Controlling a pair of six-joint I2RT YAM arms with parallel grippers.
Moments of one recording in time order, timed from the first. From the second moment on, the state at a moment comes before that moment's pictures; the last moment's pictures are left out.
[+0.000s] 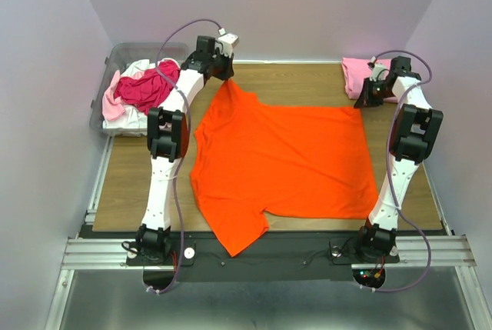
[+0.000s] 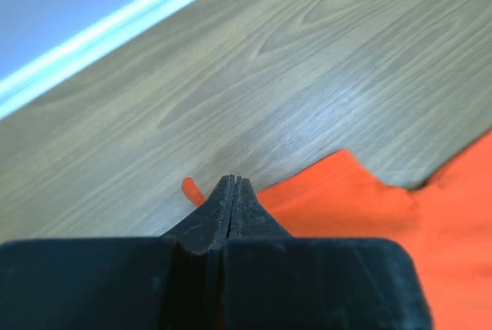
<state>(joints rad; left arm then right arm) -0.25 2.53 2.35 -0.42 0.38 0.13 -0.29 2.37 2.04 -0.78 -0.54 -0.24</state>
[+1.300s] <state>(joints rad) -0.24 2.37 2.16 -0.40 0.39 0.25 -0.31 2.28 2.03 -0.80 -0.59 -0.25</state>
